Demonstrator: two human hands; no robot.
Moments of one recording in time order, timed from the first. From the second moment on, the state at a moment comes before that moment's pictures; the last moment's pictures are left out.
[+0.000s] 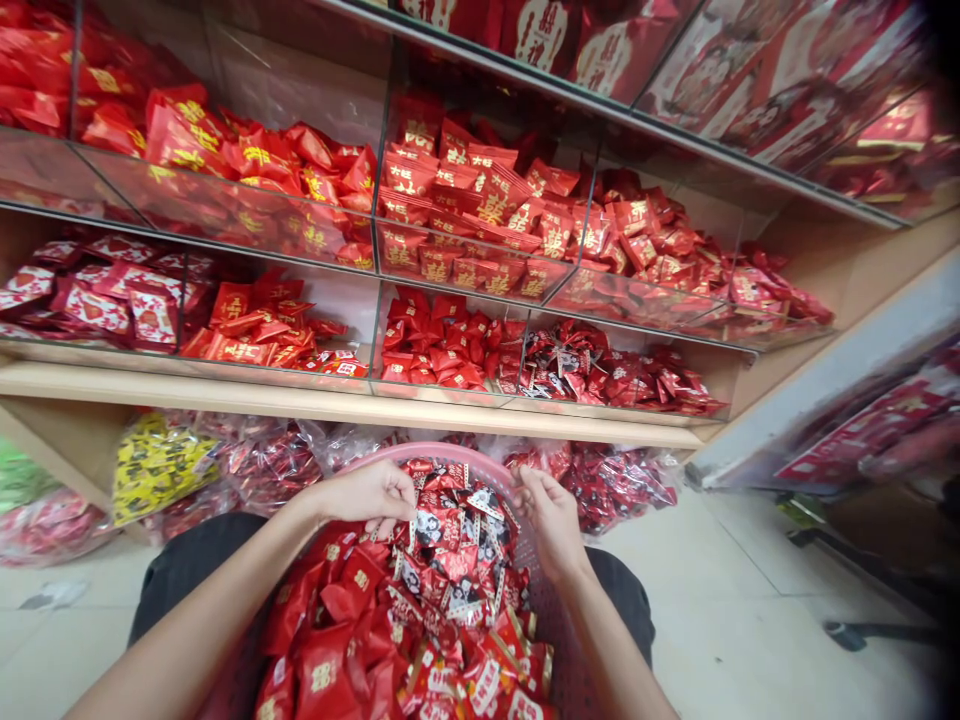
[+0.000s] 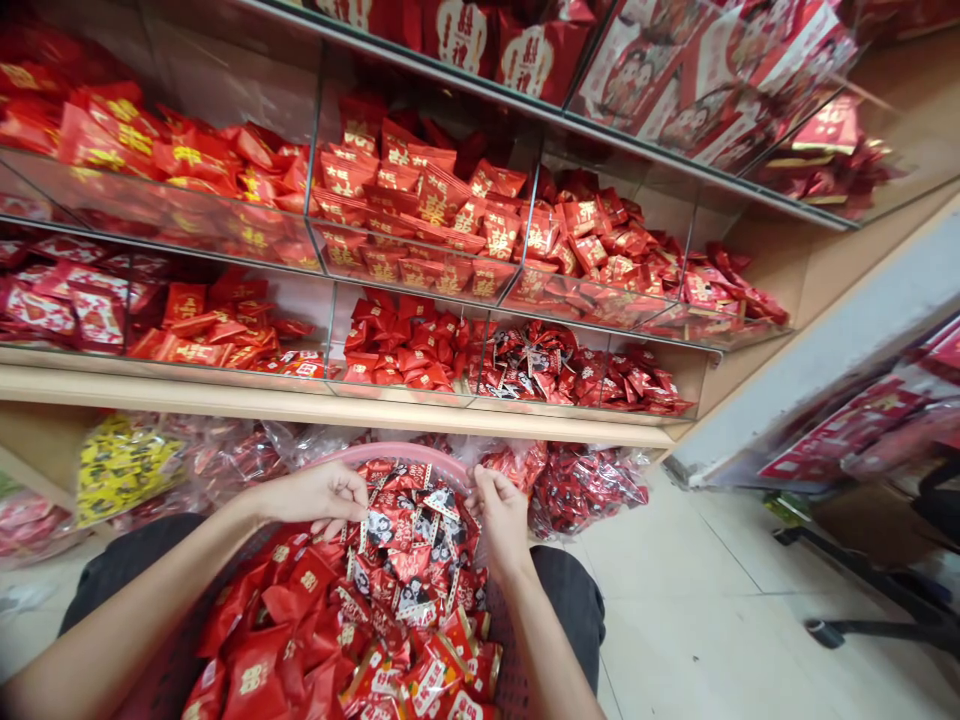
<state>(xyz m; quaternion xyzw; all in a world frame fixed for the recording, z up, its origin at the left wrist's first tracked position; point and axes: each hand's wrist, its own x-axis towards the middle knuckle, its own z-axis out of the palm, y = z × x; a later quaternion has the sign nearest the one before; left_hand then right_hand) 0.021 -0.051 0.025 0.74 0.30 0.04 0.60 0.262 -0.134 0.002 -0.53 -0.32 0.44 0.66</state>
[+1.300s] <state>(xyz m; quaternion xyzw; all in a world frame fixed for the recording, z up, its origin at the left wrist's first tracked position) -0.010 -0.008 0.009 0.82 0.49 0.17 0.24 0.401 0.005 0.102 -0.86 -0.50 -0.05 0.11</state>
